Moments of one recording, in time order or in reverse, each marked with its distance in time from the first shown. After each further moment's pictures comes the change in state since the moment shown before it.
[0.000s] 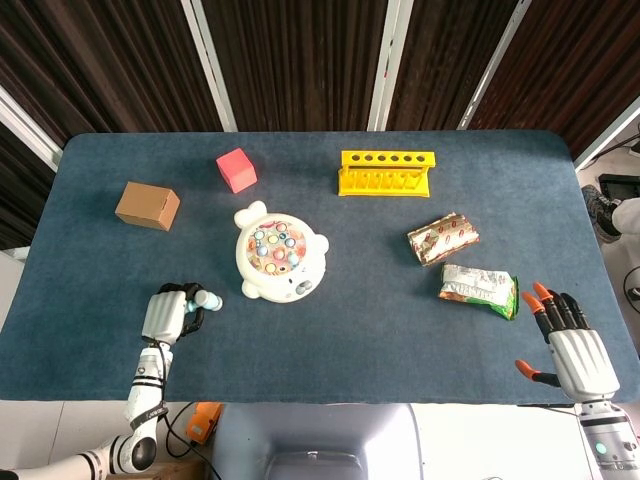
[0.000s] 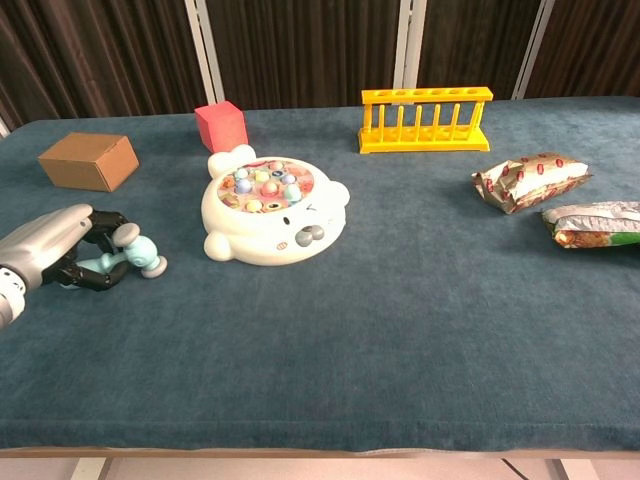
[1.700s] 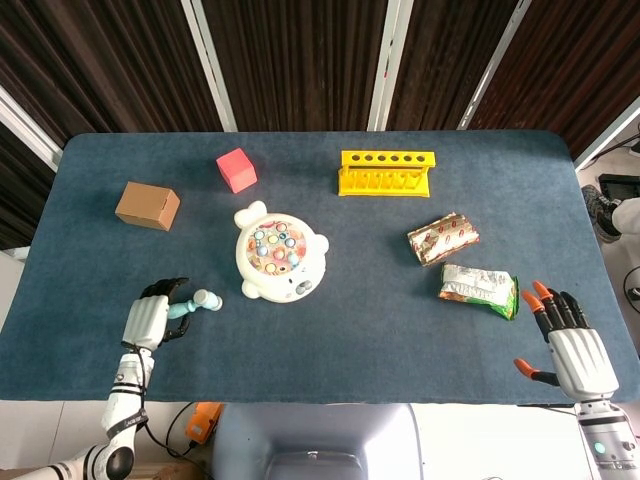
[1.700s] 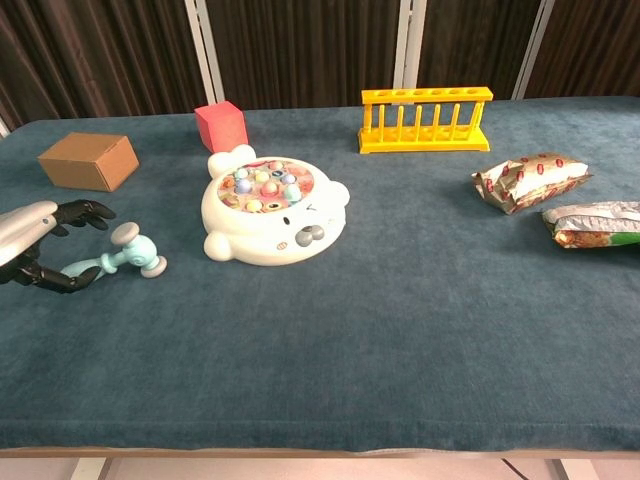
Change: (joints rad) left arm 0.056 0.120 0.003 -0.134 0.009 -0.015 0.002; right arm -0.003 -0.002 0.005 -0.005 -0.002 0.012 -0.004
